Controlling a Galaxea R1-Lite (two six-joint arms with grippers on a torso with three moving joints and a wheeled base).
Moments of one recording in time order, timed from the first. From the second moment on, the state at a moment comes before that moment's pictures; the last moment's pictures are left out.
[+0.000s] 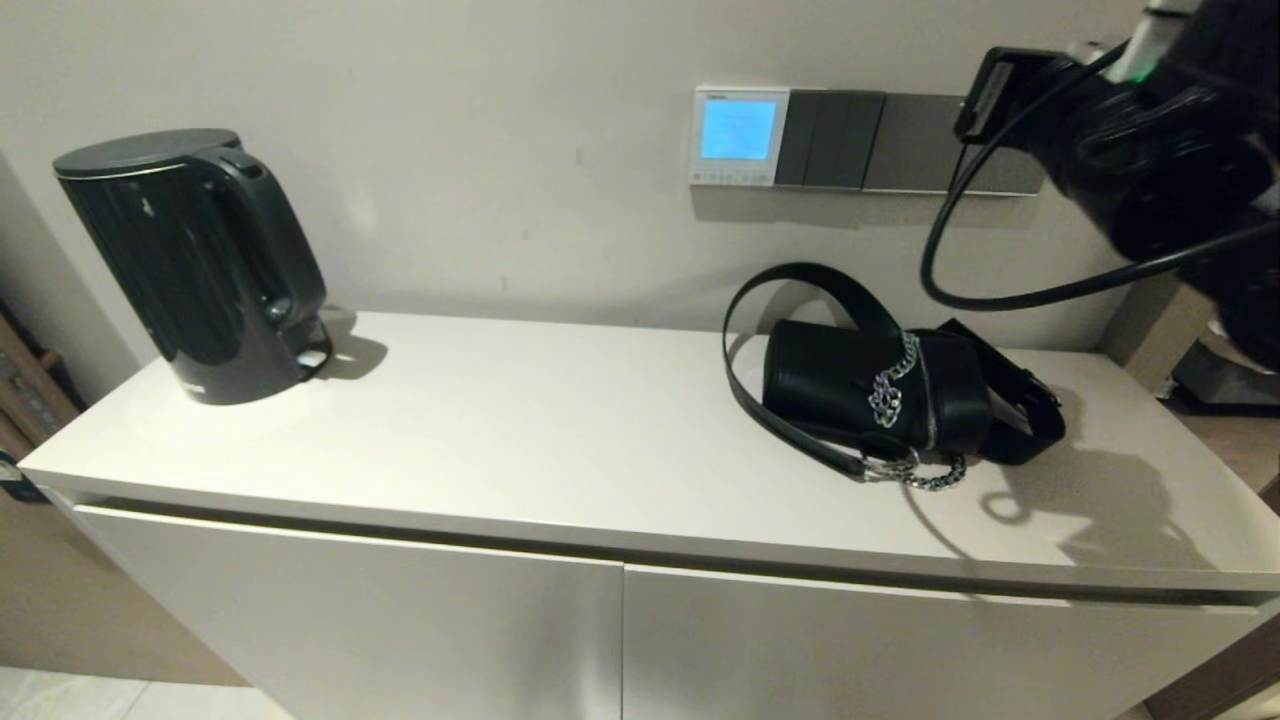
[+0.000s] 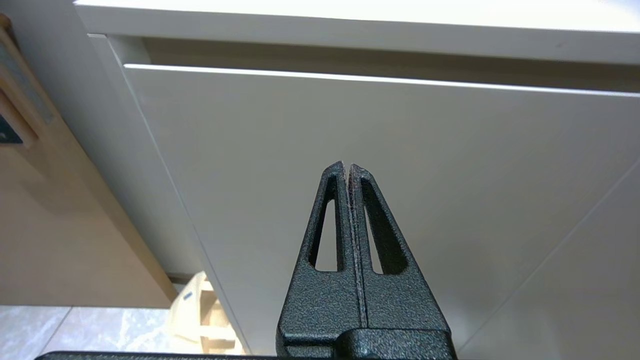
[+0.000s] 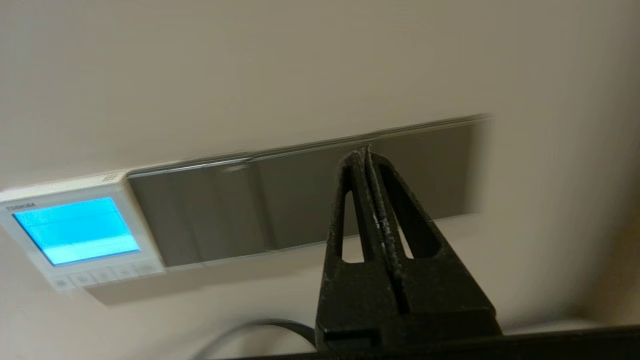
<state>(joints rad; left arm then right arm) 0.00 0.00 0.00 -0.01 0.01 0.01 0.38 1.62 -1.37 -0.67 -0.57 -0.14</state>
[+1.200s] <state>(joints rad) -0.01 0.00 0.00 -0.01 0.00 0.01 0.04 0.91 -0.89 -0.09 -0.19 -0.08</state>
